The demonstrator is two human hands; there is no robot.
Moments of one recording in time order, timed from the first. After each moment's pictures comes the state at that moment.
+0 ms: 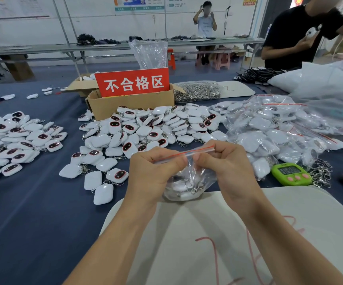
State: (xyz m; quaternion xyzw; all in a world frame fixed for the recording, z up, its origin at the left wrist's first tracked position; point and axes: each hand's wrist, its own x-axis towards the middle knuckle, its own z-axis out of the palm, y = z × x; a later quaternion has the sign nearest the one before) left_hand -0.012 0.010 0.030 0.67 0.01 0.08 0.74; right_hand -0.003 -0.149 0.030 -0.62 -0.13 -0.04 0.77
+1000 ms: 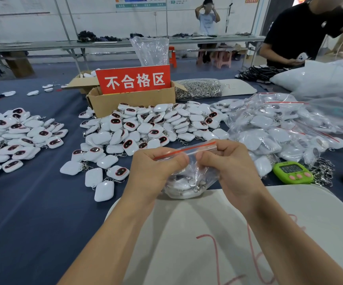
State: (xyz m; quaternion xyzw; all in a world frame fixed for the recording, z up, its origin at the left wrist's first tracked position) left_hand -0.012 0.015 0.031 0.69 0.02 0.03 0.72; right_hand 0.002 -0.154 0.026 -0.63 -0.10 -0.02 0.77
